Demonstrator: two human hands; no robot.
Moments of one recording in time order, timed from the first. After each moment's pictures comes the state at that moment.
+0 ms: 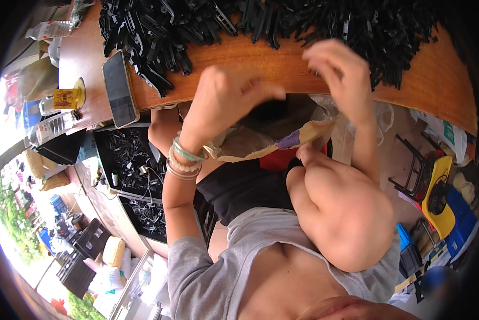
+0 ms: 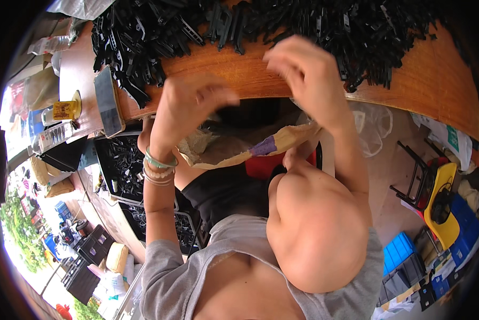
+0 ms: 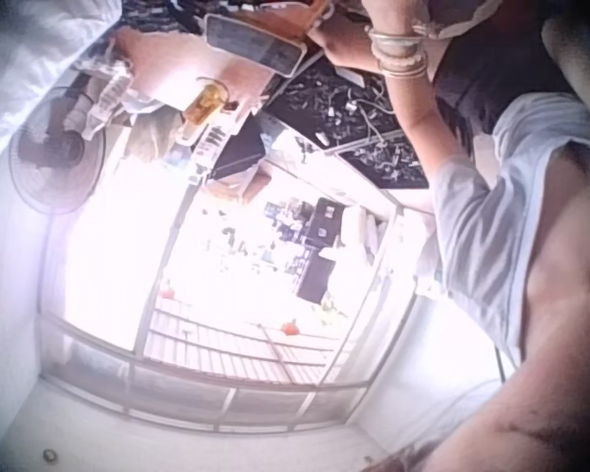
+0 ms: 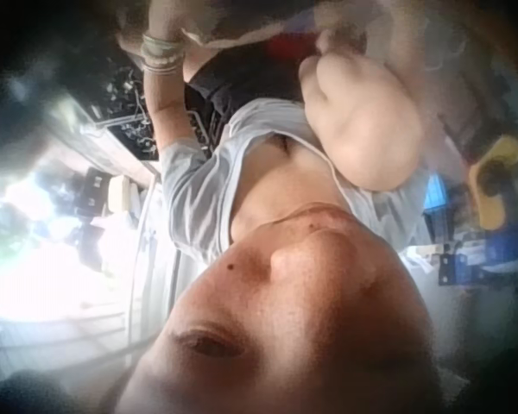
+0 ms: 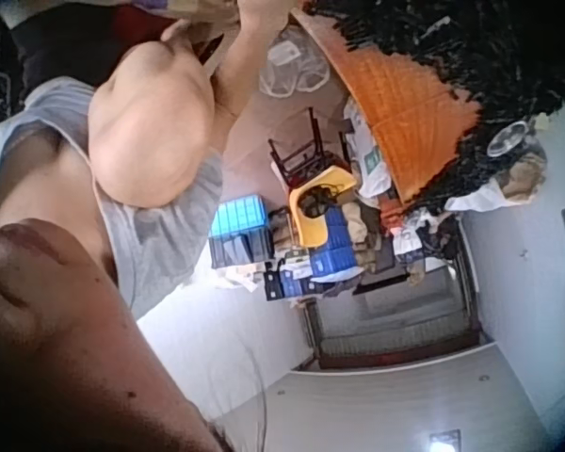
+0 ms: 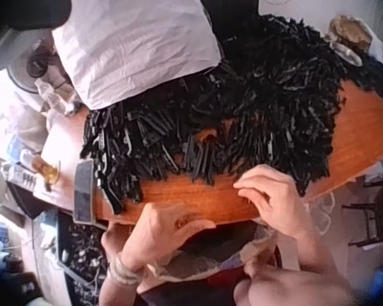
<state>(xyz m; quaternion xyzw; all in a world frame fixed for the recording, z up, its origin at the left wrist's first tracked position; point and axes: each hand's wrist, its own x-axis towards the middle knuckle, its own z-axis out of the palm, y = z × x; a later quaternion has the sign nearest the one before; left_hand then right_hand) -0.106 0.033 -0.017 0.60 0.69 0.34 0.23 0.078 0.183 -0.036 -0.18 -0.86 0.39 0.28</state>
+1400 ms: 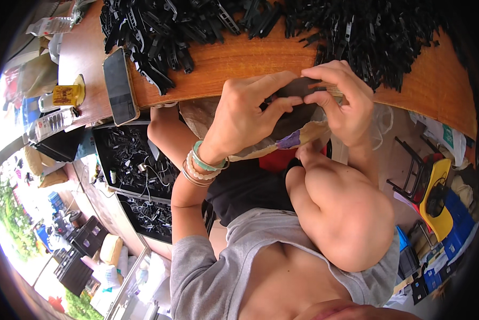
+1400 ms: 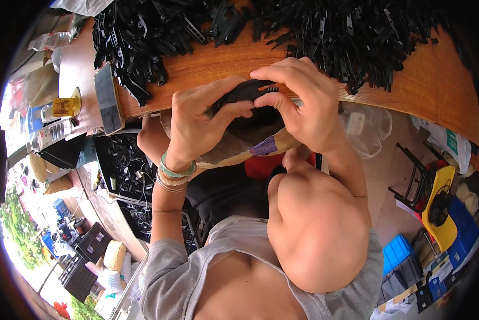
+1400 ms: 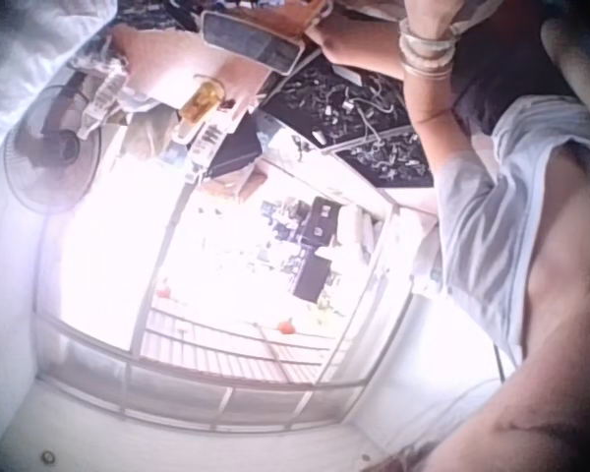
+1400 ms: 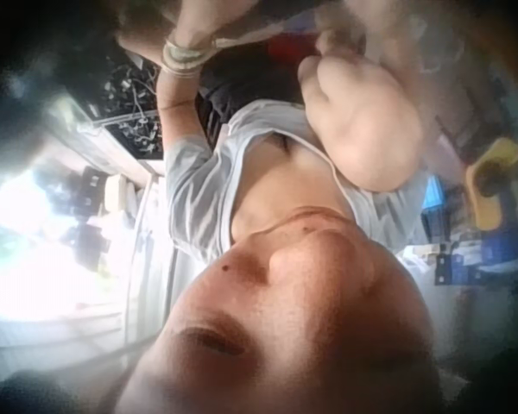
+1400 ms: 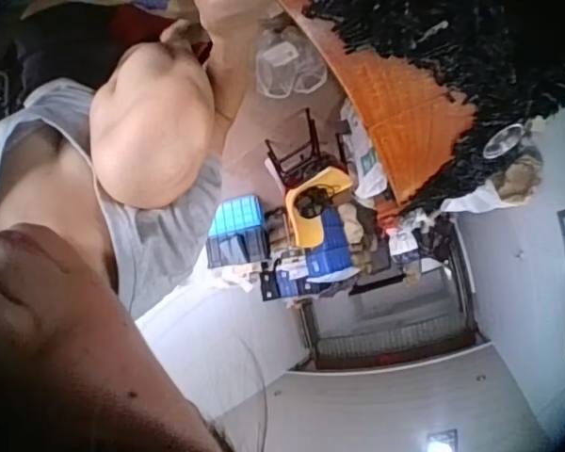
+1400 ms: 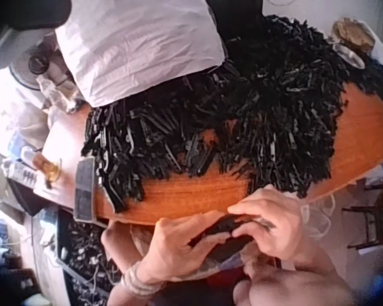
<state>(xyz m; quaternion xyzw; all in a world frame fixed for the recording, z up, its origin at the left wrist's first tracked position) -0.073 0.029 -0.011 0.56 0.62 0.49 0.26 0.080 0.152 -0.019 -0.14 -0.83 0.41 0.35</state>
